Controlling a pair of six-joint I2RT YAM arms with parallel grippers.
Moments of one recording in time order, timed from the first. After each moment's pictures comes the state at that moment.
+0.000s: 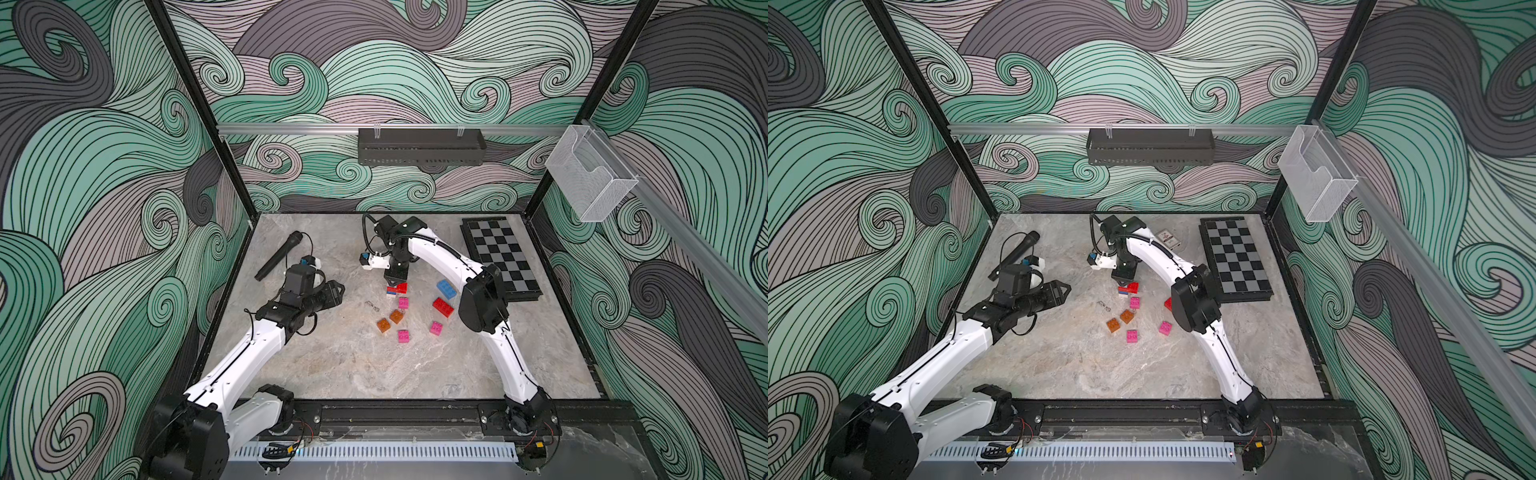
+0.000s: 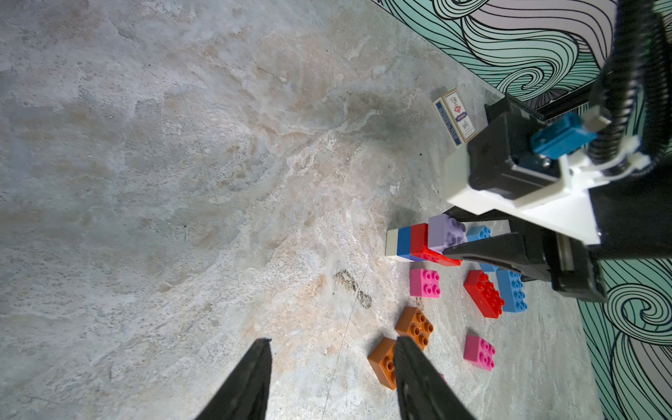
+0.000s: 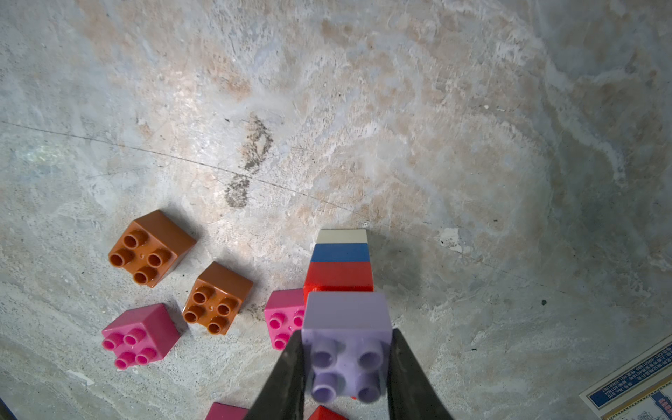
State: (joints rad) left arm -0.28 1.06 0.67 -0.32 0.16 -0.54; right arm 0.66 2.38 2.28 -1.37 -0.08 -0.71
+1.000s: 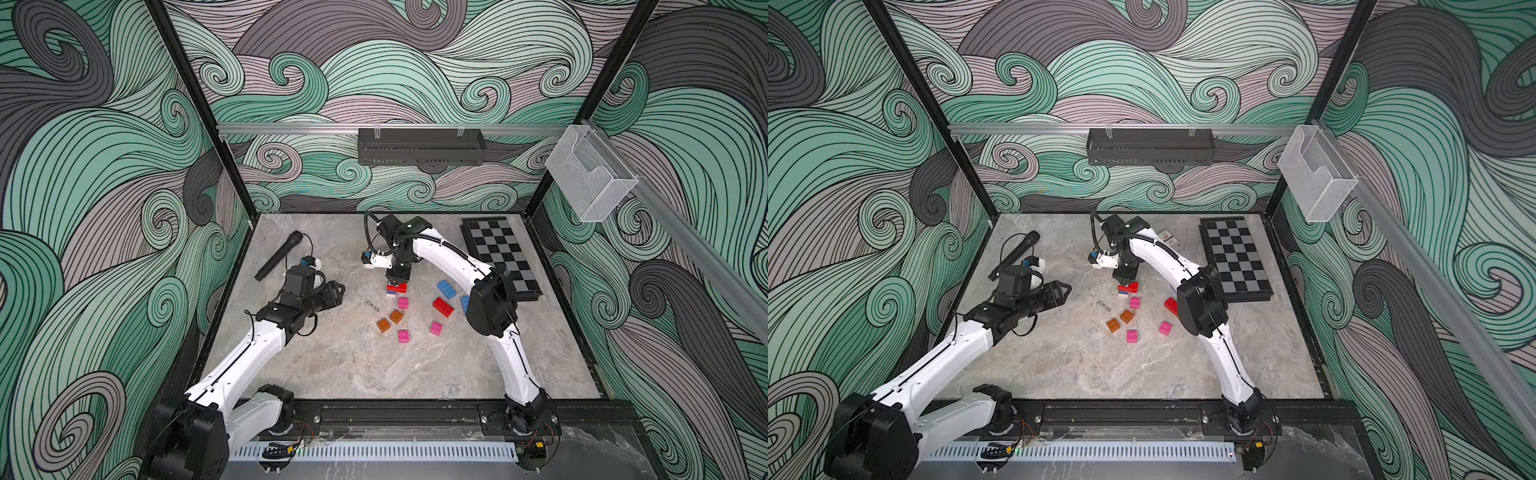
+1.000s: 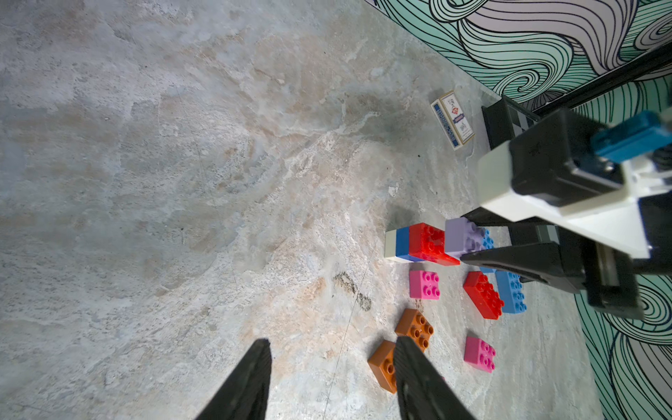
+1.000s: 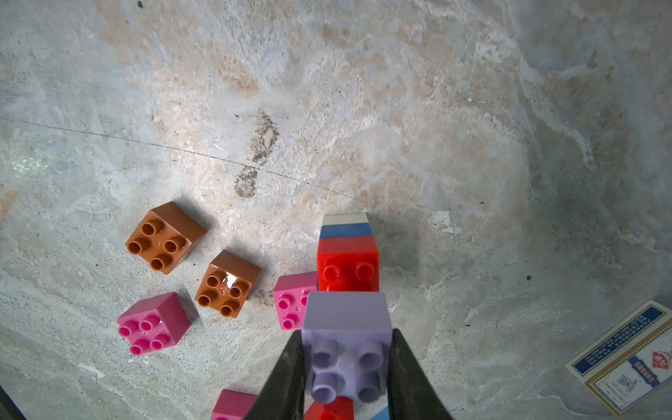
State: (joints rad) left arm -0.28 1.06 0.65 -0.29 0.16 -0.54; right arm 0.66 2.29 2.18 -1.32 -0.06 -0.69
